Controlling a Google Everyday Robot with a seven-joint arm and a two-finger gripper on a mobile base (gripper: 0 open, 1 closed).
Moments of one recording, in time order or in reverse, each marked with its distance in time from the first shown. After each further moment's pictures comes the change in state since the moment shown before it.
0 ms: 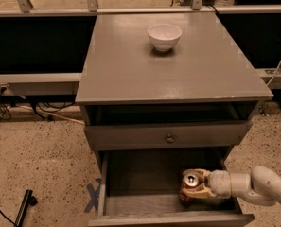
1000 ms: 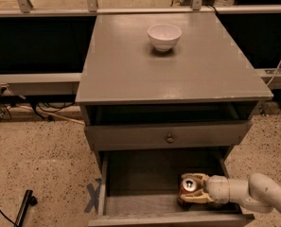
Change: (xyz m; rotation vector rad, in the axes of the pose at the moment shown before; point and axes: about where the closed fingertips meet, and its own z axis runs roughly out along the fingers) arm 0.019 0.009 0.006 0.019 -0.033 0.005
